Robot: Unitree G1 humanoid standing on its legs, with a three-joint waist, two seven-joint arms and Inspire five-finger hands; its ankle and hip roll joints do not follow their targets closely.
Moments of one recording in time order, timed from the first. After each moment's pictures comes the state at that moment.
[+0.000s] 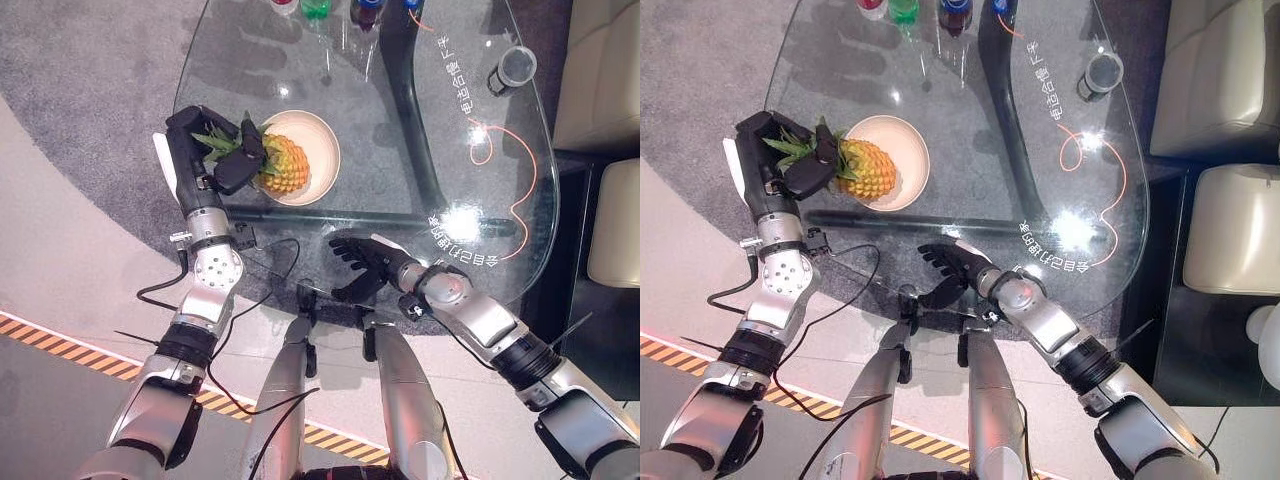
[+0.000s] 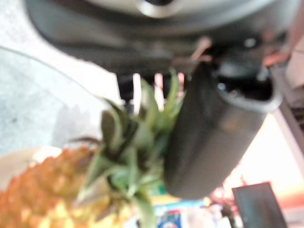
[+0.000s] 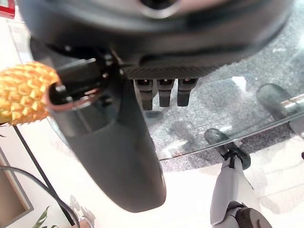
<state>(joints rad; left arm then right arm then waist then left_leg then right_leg) -0.67 0.42 -0.22 0.46 -0.21 -0.40 0.62 -0.65 -0.55 0.60 0.13 0.32 0.46 0.14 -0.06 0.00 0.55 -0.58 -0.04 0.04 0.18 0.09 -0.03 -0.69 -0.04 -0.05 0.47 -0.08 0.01</state>
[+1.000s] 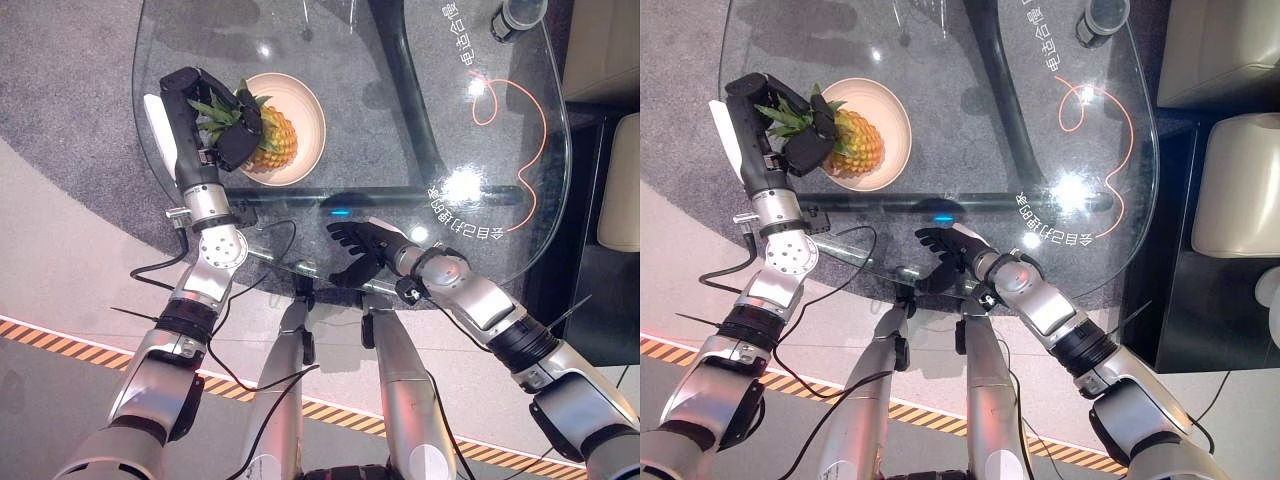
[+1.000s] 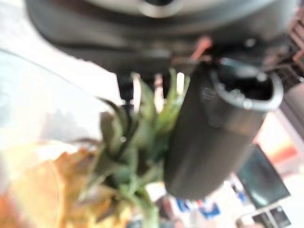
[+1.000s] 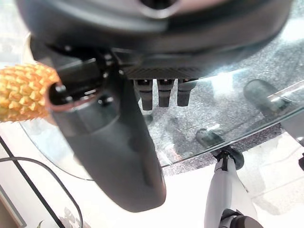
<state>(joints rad) -0.82 0.44 -0.26 0.58 0.04 -0.42 0.74 -0.75 -0.54 0.59 0.15 0.32 0.48 0.14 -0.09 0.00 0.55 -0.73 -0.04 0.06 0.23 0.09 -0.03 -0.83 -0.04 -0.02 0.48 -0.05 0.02</state>
